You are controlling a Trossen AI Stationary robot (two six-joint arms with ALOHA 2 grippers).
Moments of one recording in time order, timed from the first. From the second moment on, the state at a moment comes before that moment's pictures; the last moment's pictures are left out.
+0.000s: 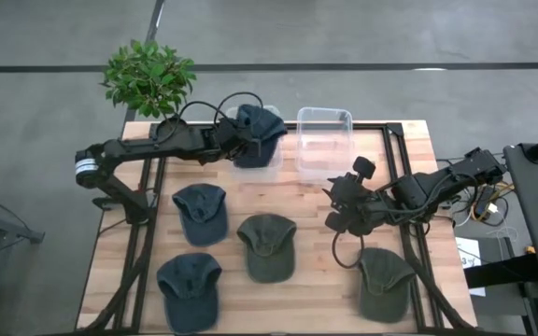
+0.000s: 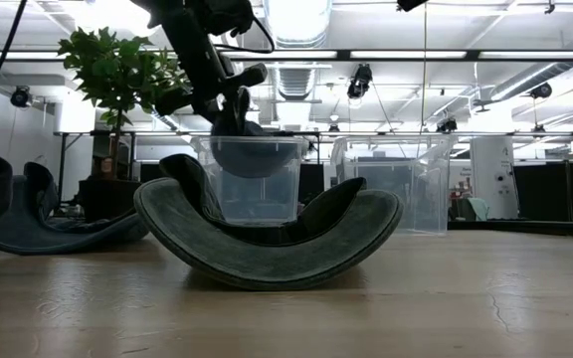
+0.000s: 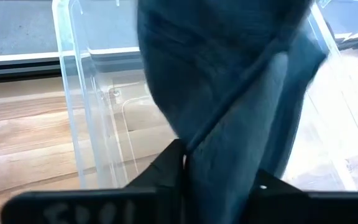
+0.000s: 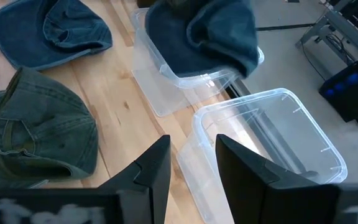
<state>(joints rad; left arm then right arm) 0.32 1.49 1.24 -0.62 -0.47 -0.93 0.41 1.36 1.41 -1.08 0.84 0.54</state>
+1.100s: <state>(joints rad) 0.38 1.48 1.33 -0.74 -0.47 -0.62 0.41 1.36 1.41 -1.08 0.84 0.55</state>
